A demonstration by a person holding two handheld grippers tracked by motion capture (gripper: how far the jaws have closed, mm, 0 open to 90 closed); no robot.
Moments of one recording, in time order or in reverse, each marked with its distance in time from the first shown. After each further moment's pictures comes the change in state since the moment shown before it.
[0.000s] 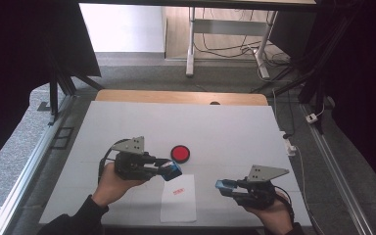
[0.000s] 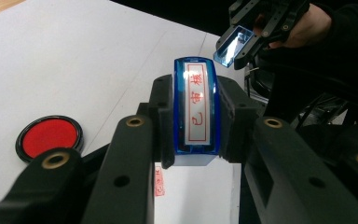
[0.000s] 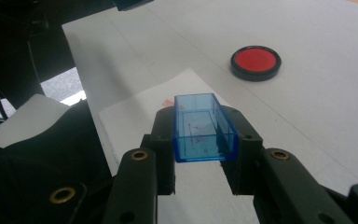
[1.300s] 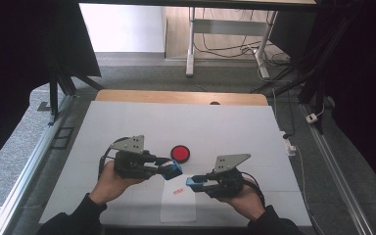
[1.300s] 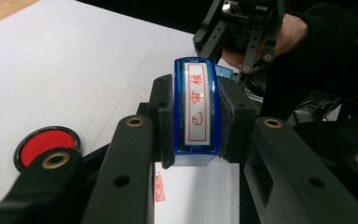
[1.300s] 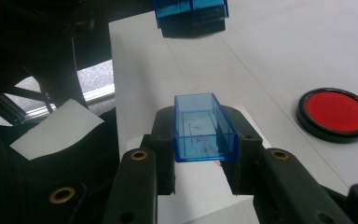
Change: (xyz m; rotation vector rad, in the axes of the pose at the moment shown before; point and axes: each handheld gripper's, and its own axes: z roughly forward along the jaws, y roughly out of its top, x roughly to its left) left arm 0.002 0.004 -0.003 -0.007 -0.038 0.035; right arm 0.004 0.039 0.069 0.041 0.217 -0.104
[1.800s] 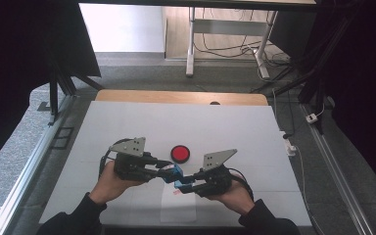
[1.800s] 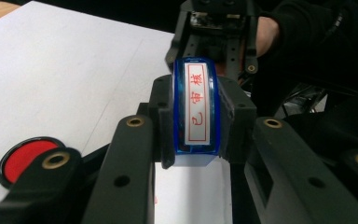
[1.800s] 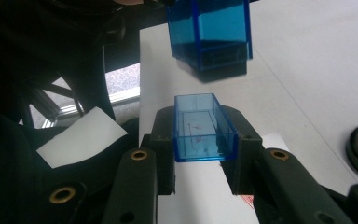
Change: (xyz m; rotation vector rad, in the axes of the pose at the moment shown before) left arm -0.004 0.000 0.001 -0.002 -0.049 0.070; right arm -0.003 0.012 0.025 -0.014 0.135 -0.026
